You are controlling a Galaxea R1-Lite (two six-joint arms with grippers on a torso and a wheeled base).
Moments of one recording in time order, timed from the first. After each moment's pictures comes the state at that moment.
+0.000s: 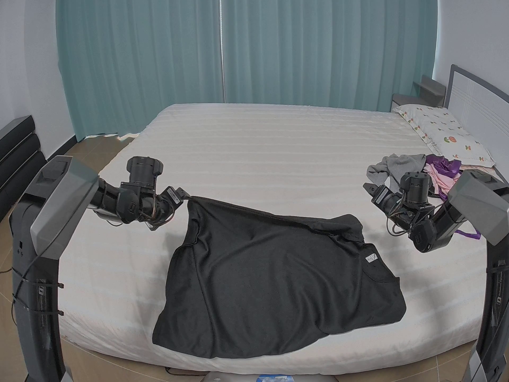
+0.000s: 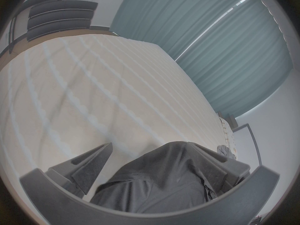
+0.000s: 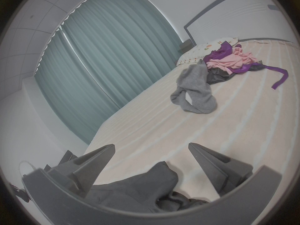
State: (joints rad) left arm -0.14 2.40 -1.54 -0.19 -0.04 -0.82; right arm 0.10 2.38 -1.13 -0.94 -0.06 0.67
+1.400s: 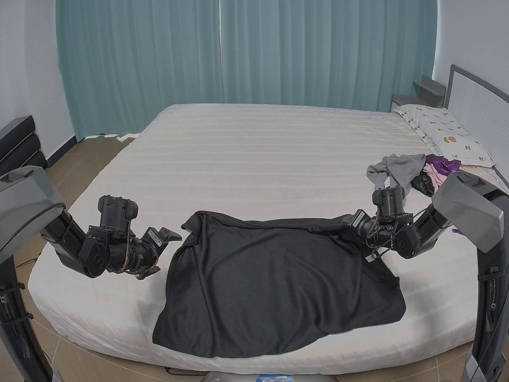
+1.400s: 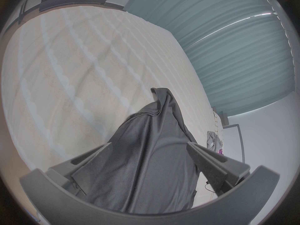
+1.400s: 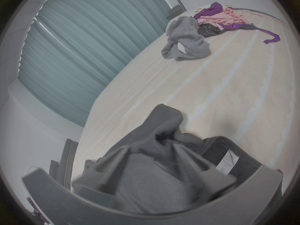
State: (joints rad) left arm -0.16 2.09 -0.80 -0.54 -0.19 -0.99; right arm 0.22 2.40 -1.15 -0.64 -0.03 0.83
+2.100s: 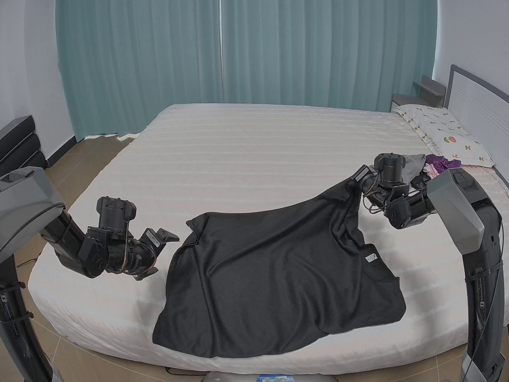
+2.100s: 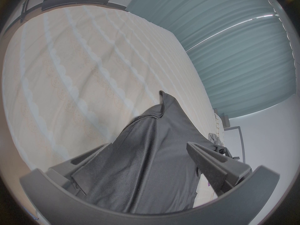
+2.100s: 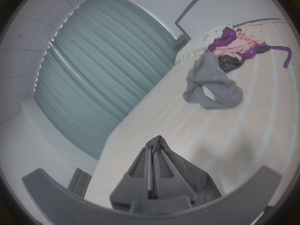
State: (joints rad) left arm -0.15 2.09 -0.80 -0.55 -0.18 -1.00; right arm 0.16 2.55 -1.62 -0.67 -0.14 0.85
